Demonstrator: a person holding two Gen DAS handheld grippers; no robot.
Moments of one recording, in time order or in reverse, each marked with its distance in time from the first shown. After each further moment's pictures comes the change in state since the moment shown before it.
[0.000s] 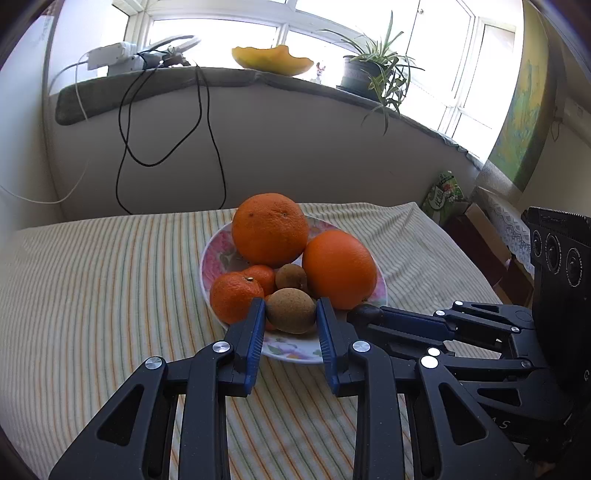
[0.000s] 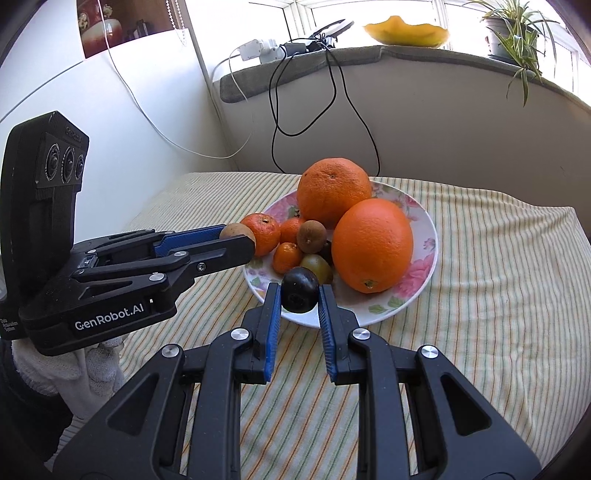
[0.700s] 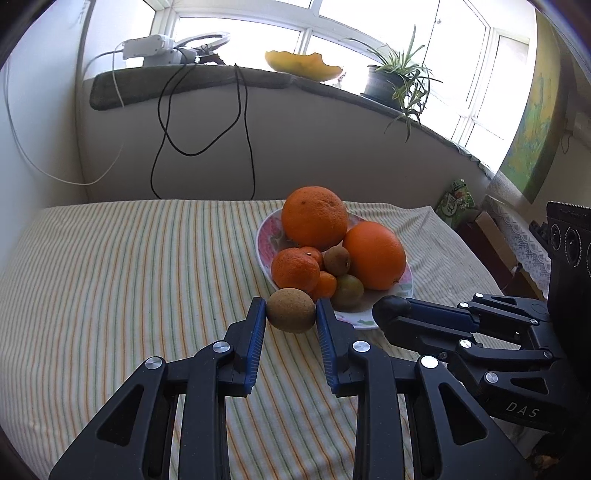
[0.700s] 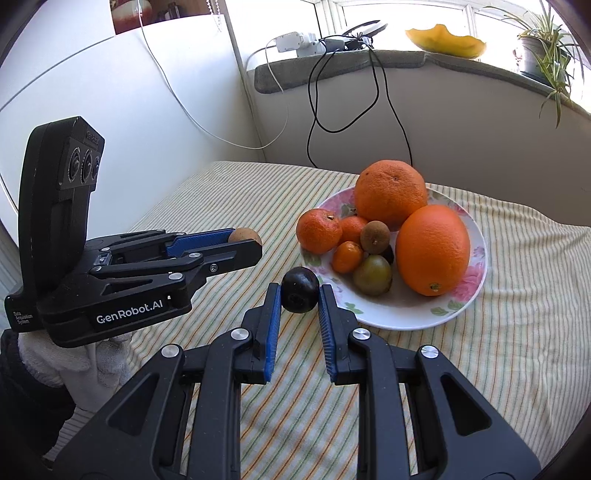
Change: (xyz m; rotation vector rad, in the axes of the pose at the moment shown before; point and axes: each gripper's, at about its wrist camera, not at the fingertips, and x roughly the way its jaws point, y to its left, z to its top) left arm -0.026 0.035 -0.016 -0.046 -0.012 0.032; right arm 0.003 0.043 0.000 -0.070 0.009 0.040
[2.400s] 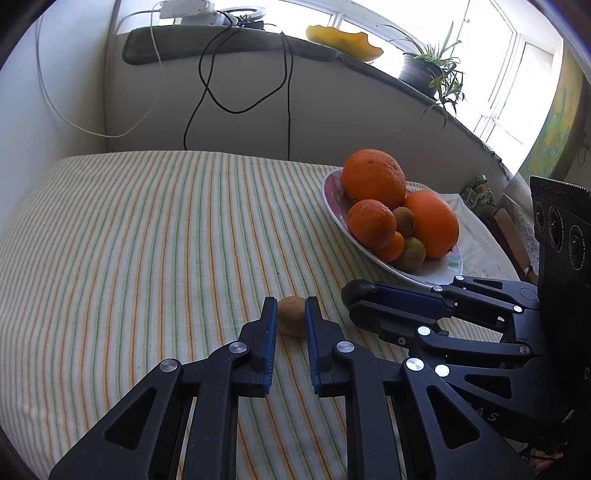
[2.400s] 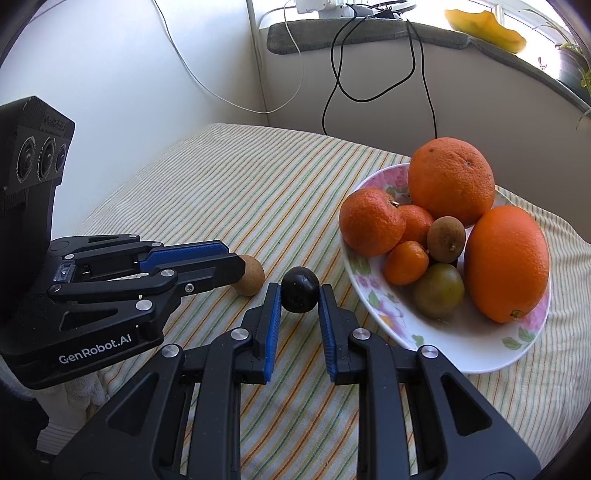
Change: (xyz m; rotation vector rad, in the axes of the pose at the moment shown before) left arm 0.011 0.056 -0.030 -0.077 0.073 0.016; right arm 0.075 0.038 0.010 -0.080 0.108 -0.050
